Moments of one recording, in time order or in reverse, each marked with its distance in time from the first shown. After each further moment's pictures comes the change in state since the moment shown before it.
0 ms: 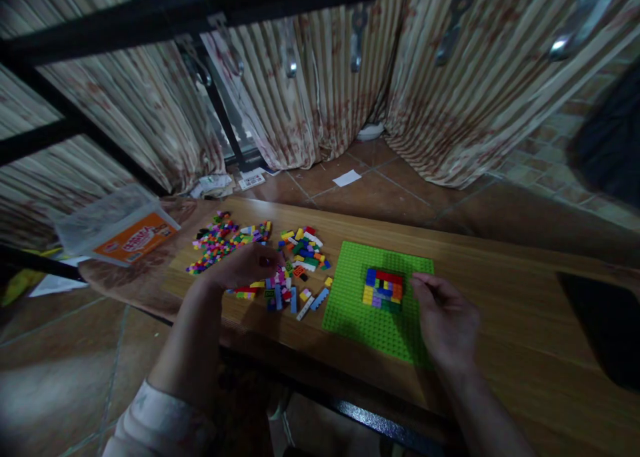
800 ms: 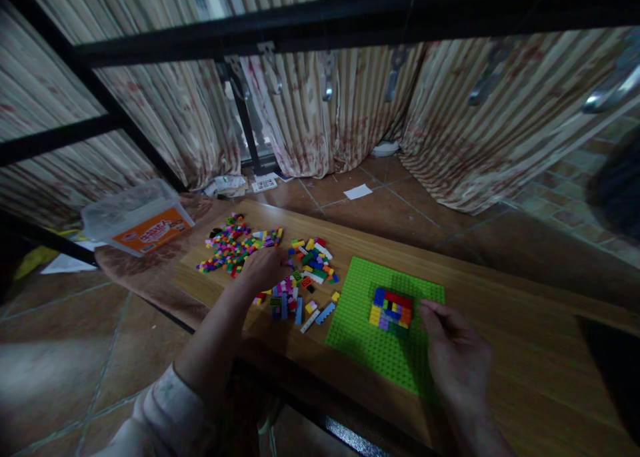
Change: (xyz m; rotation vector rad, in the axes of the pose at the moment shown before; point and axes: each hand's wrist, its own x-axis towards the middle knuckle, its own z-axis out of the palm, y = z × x) left_hand 0.018 0.013 0.023 0.467 0.240 -0.358; right_hand -0.001 -0.004 -0.002 -0.046 -0.041 0.078
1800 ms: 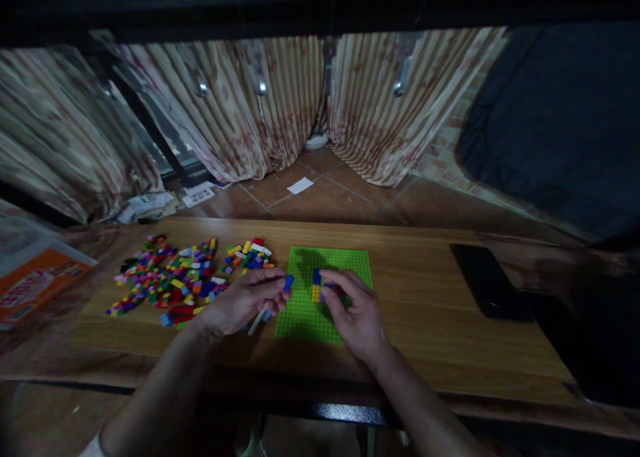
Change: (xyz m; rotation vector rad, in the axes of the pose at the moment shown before) left_hand -0.029 0.076 0.014 -1.526 -0.681 0.184; right_hand -0.029 -0.023 0.006 0.050 -0.259 -0.609
